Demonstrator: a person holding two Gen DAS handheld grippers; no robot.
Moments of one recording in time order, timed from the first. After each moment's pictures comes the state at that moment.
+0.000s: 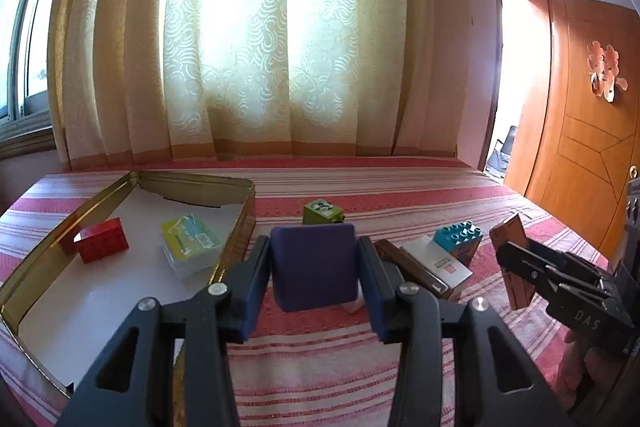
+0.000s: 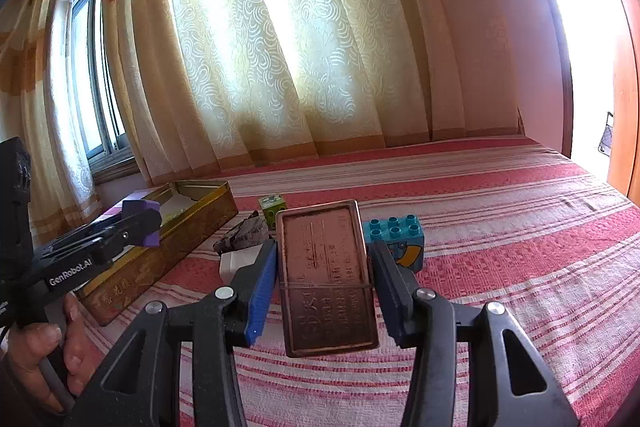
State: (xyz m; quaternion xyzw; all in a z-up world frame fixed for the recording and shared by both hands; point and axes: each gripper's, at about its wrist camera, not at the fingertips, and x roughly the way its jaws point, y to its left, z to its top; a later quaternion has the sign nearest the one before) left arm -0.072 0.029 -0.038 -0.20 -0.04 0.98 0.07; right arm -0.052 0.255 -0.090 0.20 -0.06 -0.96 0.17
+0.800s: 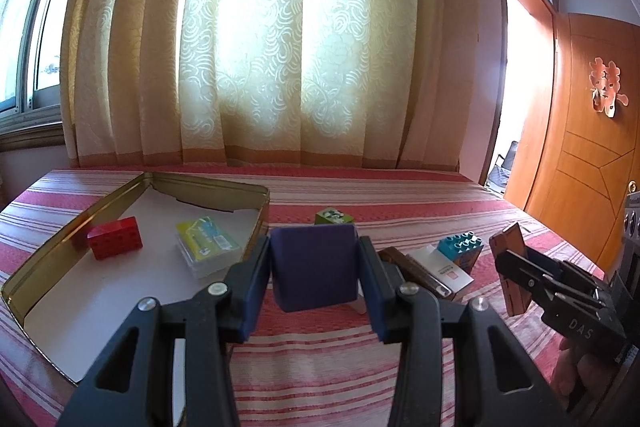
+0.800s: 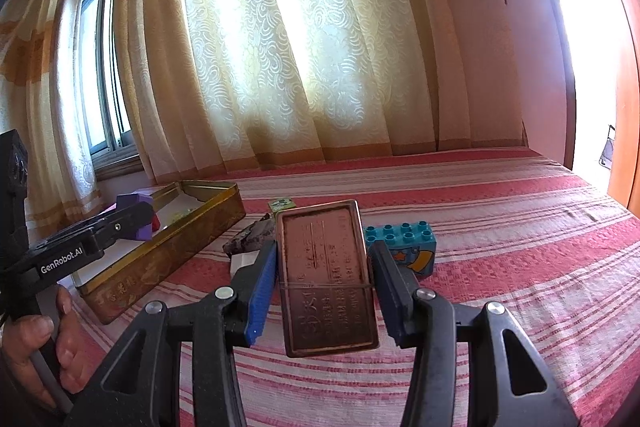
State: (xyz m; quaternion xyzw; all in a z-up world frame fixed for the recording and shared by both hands) left arm -0.060 0.012 -0.037 -0.18 -0.06 0.98 0.06; right arm -0.041 0.244 -0.088 0.18 -0.04 -0.97 0.17
